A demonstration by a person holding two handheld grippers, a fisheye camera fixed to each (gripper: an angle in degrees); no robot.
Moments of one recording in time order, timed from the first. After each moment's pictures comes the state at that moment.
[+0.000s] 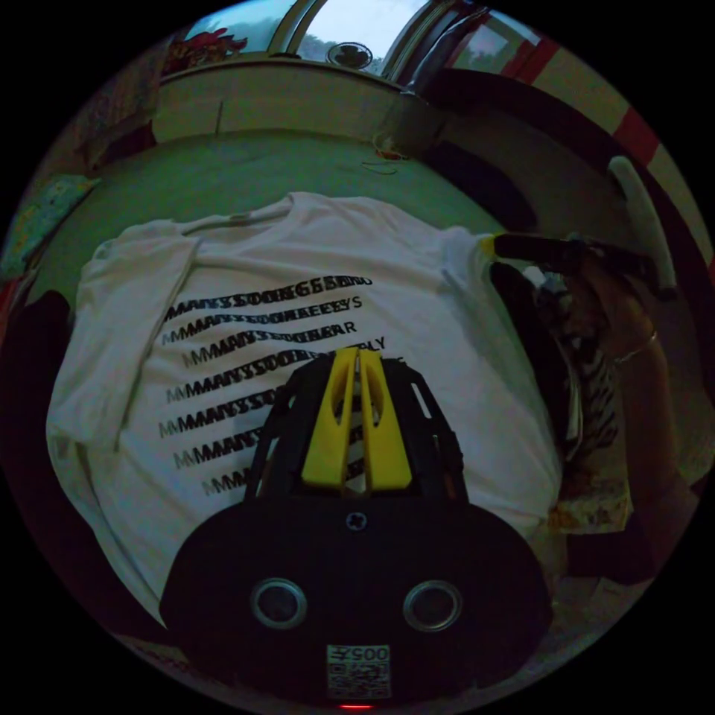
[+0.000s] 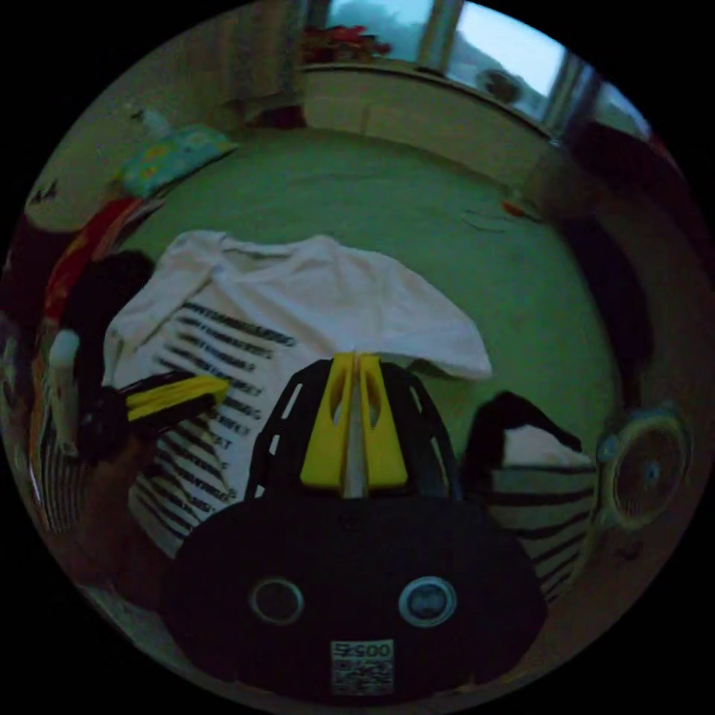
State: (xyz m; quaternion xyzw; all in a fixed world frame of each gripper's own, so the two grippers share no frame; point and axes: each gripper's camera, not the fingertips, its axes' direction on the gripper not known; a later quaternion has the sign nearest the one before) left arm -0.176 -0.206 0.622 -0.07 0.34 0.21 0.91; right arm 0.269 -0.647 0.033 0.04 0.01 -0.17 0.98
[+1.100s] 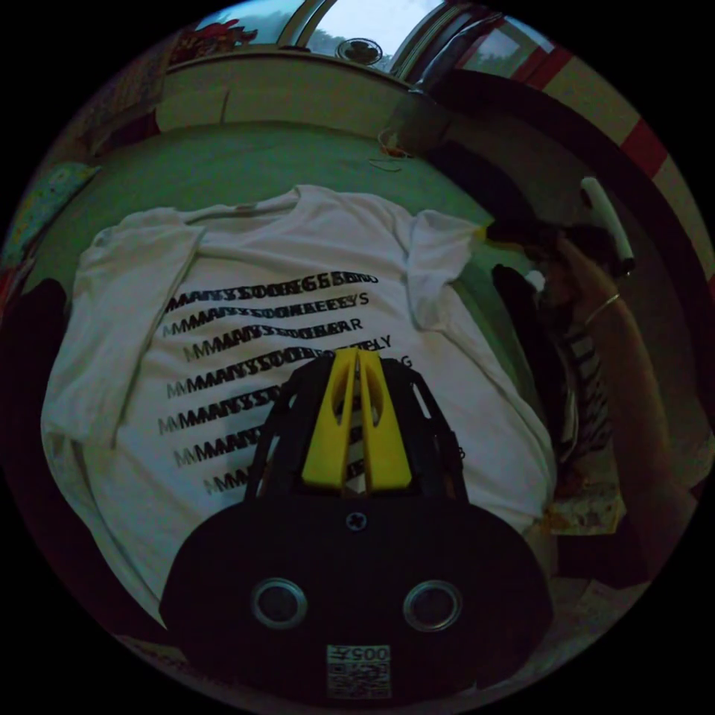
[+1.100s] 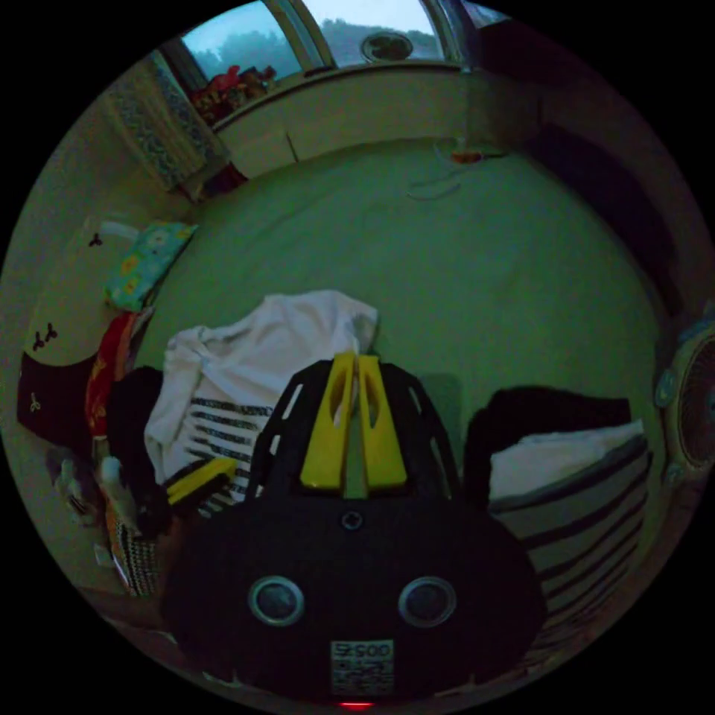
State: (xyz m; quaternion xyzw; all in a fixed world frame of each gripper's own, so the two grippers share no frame) left arm -0.164 -0.201 0.662 -0.09 0.35 0.21 0.91; right arm 0.369 -0.705 0.011 0.06 -0.11 0.02 0.99
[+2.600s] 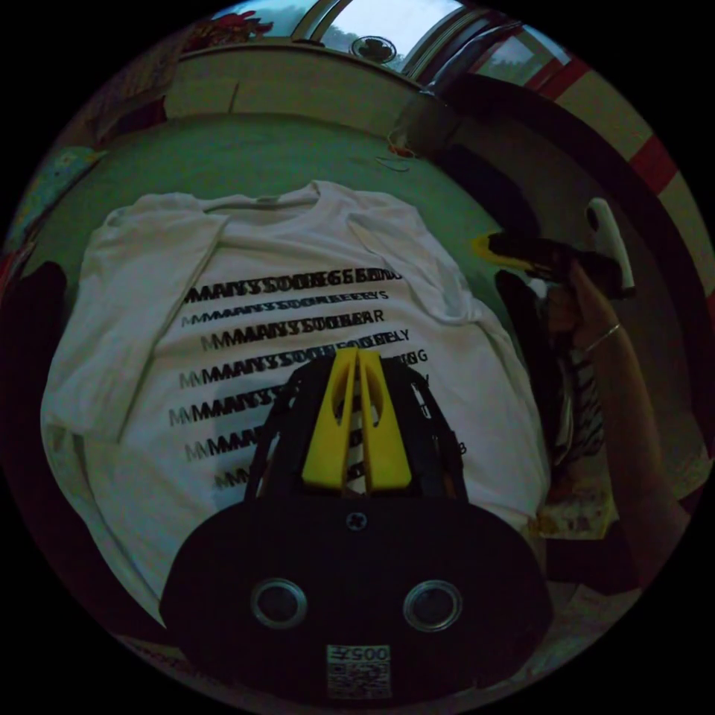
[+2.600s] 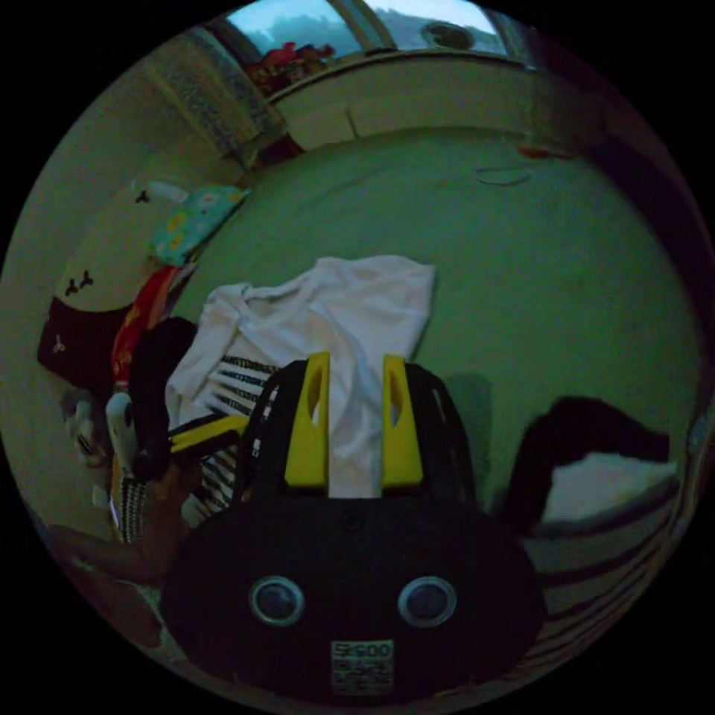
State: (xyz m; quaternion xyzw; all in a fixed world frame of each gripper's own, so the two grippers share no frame) left arm -0.232 -0.280 0.691 -0.10 0.35 0.19 0.91; right arm 0.368 -0.717 0.090 0.03 -0.16 -0.08 0.98
